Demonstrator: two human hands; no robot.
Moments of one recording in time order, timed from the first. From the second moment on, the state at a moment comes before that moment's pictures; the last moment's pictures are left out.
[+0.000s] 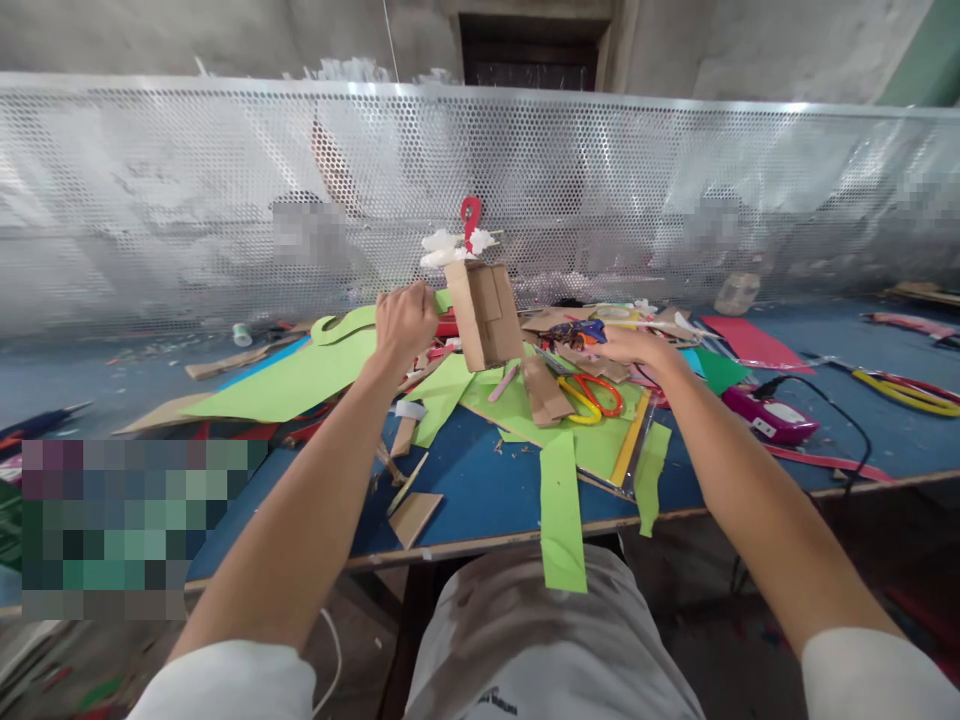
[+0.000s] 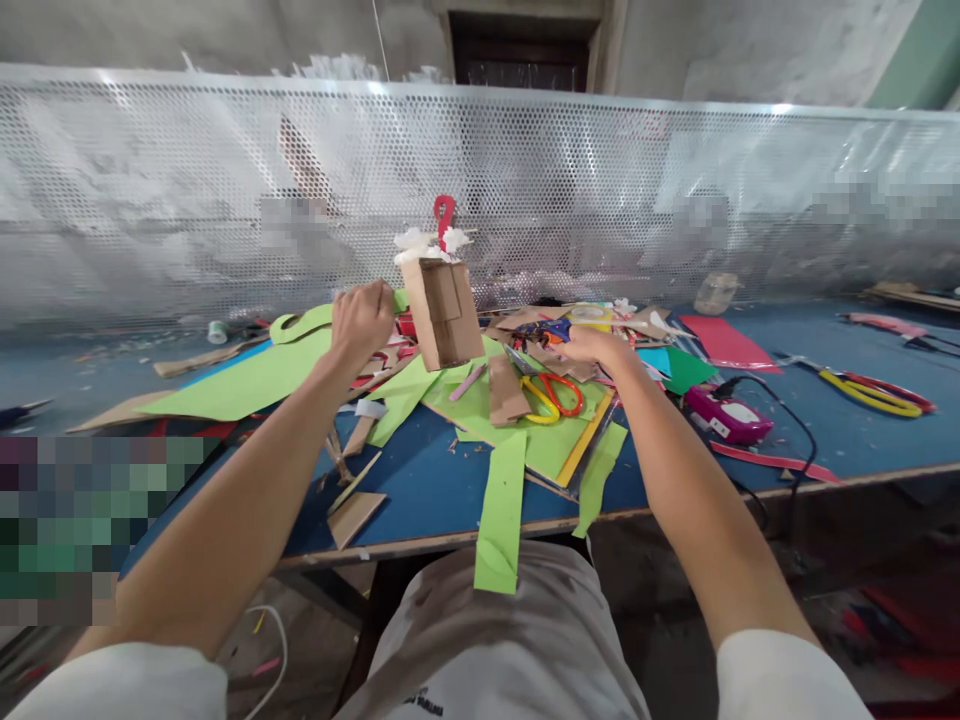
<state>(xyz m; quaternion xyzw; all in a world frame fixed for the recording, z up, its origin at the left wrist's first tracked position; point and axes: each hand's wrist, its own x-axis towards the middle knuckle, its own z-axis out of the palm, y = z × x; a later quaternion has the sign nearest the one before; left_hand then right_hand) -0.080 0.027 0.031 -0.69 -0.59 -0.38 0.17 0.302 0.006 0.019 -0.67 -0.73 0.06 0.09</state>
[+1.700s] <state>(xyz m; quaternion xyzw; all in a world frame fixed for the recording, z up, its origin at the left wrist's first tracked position) -0.080 0.028 0.028 -0.69 -0.59 -0.37 0.18 0.216 -0.027 0.014 -0.59 -0.79 0.11 0.07</state>
